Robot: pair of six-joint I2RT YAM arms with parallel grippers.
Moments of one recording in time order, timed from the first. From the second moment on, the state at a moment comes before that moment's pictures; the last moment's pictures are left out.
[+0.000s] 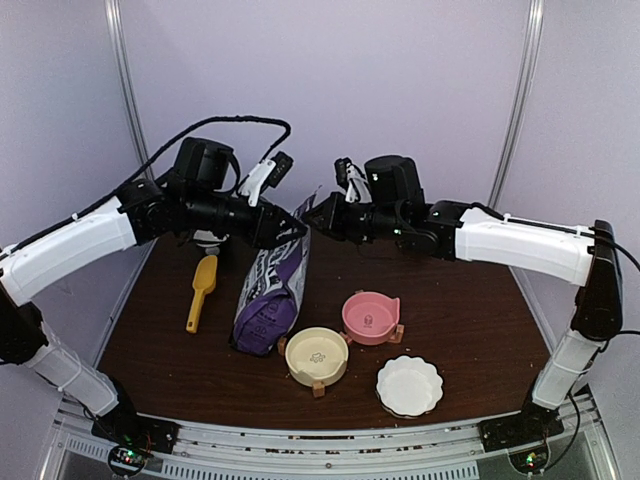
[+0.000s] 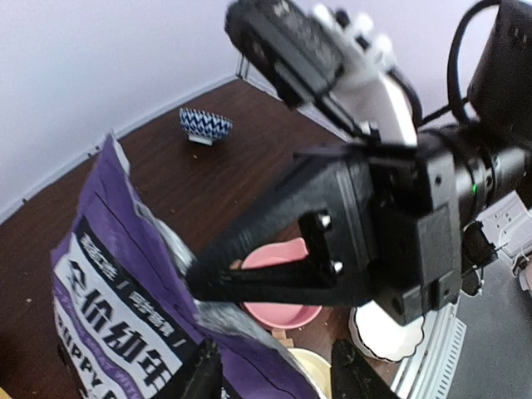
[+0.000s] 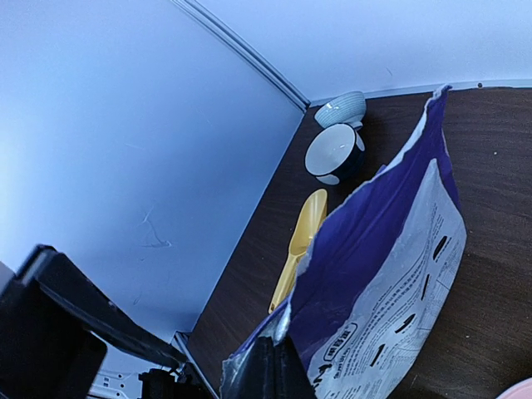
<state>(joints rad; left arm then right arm) -0.80 1.44 1.42 -0.47 0.29 -0.13 0.89 1.70 1.47 -0.05 -0.11 0.78</state>
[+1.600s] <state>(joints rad) -0.77 1.58 1.53 -0.54 0.30 -0.30 0.89 1.63 1.37 -0.02 -0.13 0.65</state>
